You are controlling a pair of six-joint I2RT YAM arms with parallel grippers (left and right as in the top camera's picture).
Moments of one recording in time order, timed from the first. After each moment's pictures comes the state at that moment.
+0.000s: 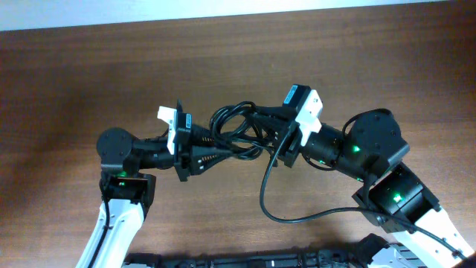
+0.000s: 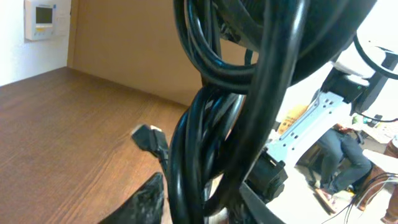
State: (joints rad) left arm -0.13 1.15 0.58 0.72 1.42 -0.44; right arm 0.57 0.95 0.99 -0.10 -0.43 -0.05
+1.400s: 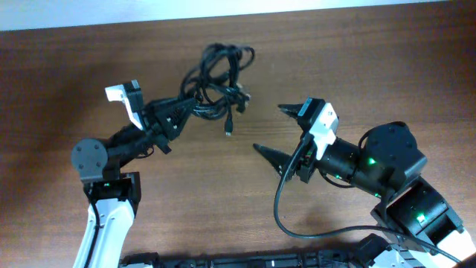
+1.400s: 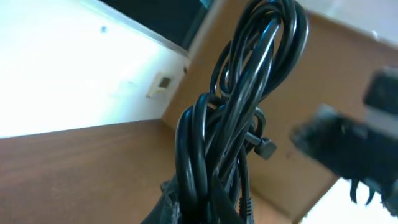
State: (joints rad) left arm 0.03 1.15 0.58 0.92 1.08 -0.78; right arm 0.54 0.85 1.00 -0.32 -0.41 -0.05
